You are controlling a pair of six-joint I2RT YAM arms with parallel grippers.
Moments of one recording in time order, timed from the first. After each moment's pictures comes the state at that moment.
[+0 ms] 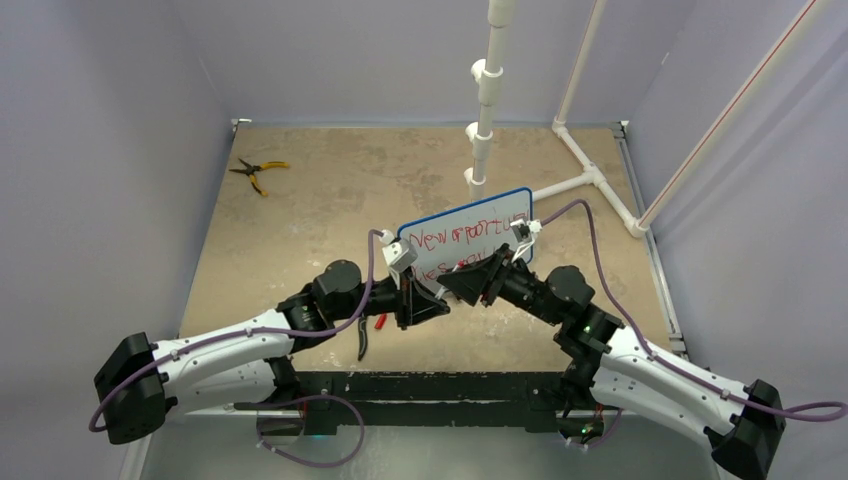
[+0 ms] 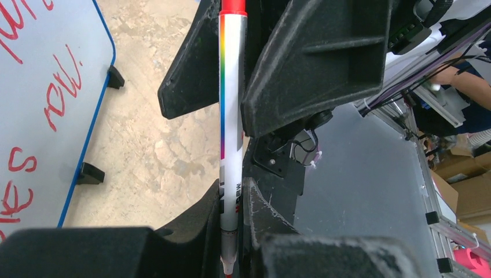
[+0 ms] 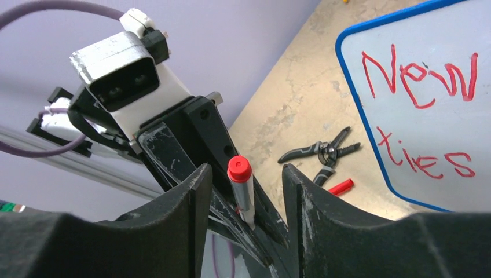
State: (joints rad) left arm -1.00 0.96 0.51 0.34 0.35 -0.48; right arm 0.88 0.69 0.45 0.29 -0.13 0.84
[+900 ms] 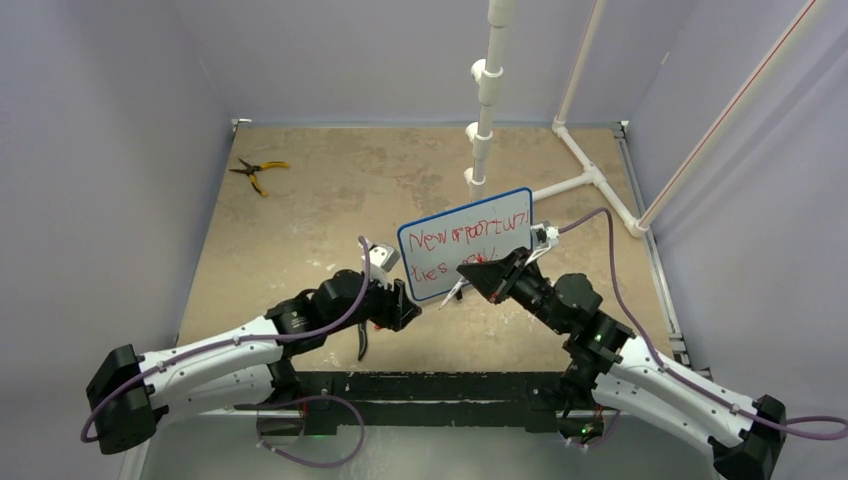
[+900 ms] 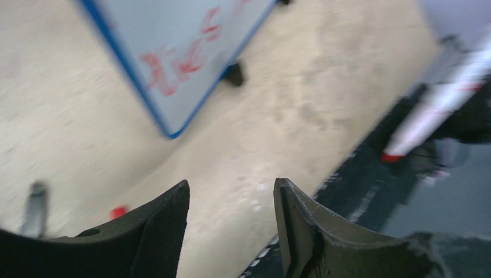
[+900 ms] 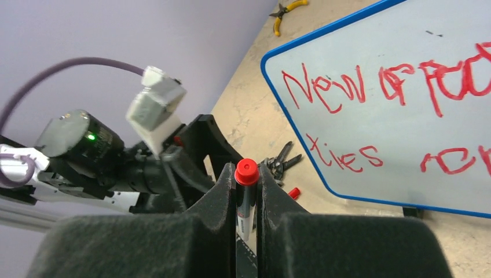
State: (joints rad) left arm -1.00 0.86 0.46 0.01 0.01 -0.54; right arm 0.88 0.59 0.42 0.18 0.07 0.78
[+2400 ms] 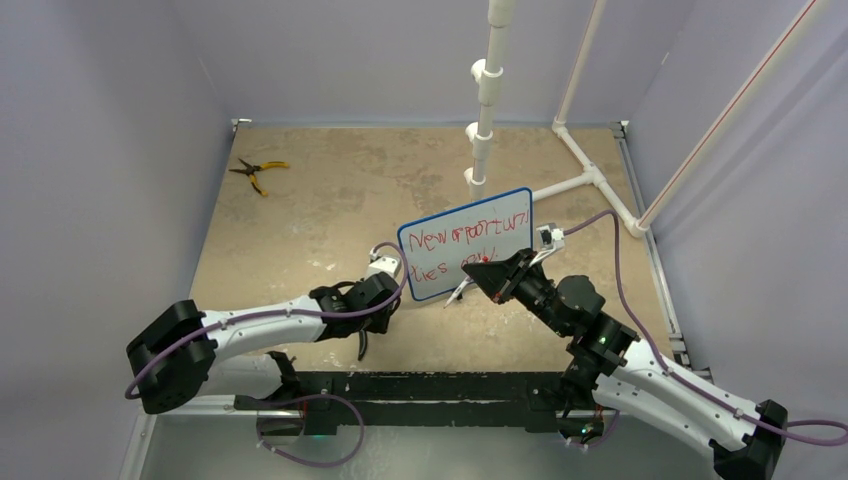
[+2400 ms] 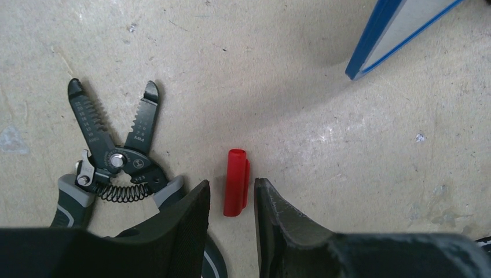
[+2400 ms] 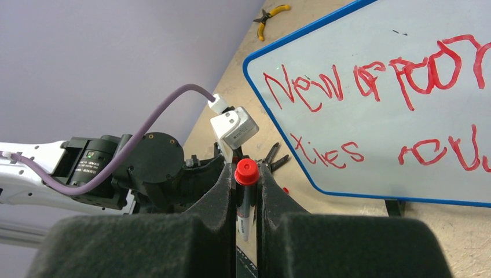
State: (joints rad) left arm -1.00 1.23 0.56 -0.38 -0.34 -0.63; right arm 0.88 0.54 0.42 0.11 0.14 0.78
